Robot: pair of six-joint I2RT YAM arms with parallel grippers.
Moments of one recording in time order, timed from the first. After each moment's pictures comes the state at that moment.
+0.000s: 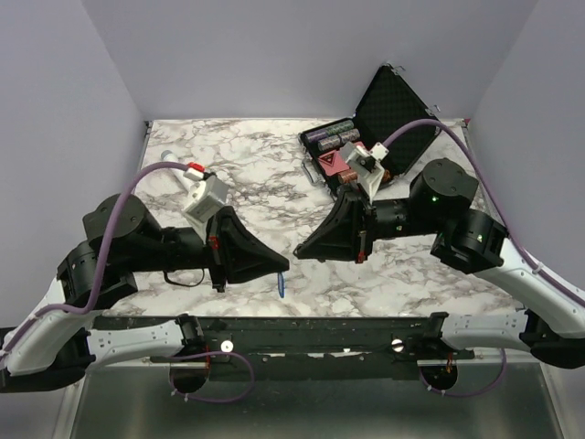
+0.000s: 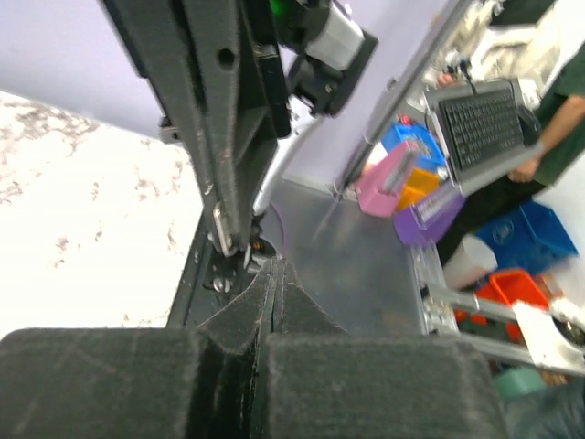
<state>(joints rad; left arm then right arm) -1.11 0.88 1.53 -0.65 0.45 -0.39 1.06 1.13 1.48 -0.31 -0.65 0.53</state>
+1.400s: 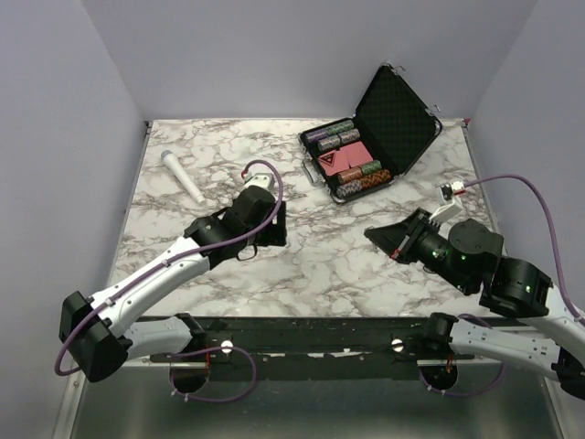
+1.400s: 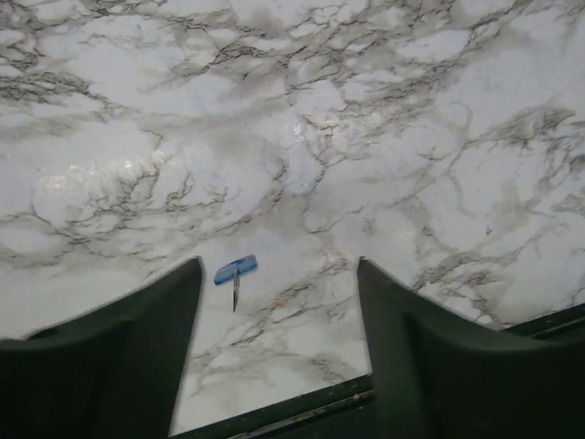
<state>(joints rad) -0.79 1.14 1.00 -0.63 -0.25 -0.58 1.06 0.68 1.07 -0.66 0.39 0.98</state>
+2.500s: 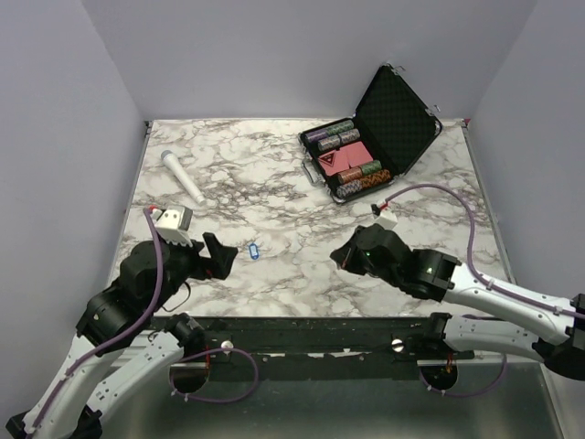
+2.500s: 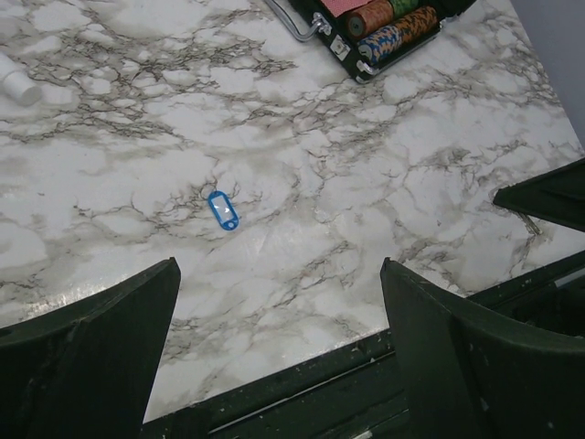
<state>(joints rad) -0.67 0.45 0.93 -0.84 -0.19 -0.44 1.06 0.95 0.82 -0.51 0.38 1.08</state>
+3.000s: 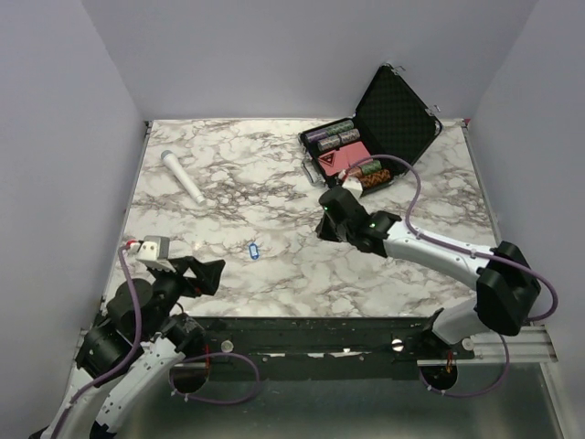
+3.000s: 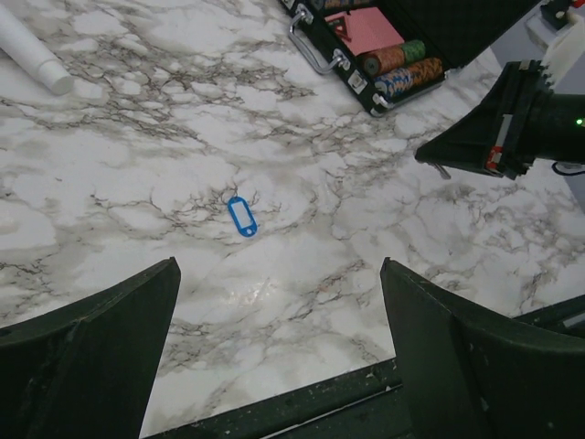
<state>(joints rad) -0.67 0.10 0.69 -0.84 -0.26 -0.48 0.86 1.43 0.97 -0.33 0.33 0.86</state>
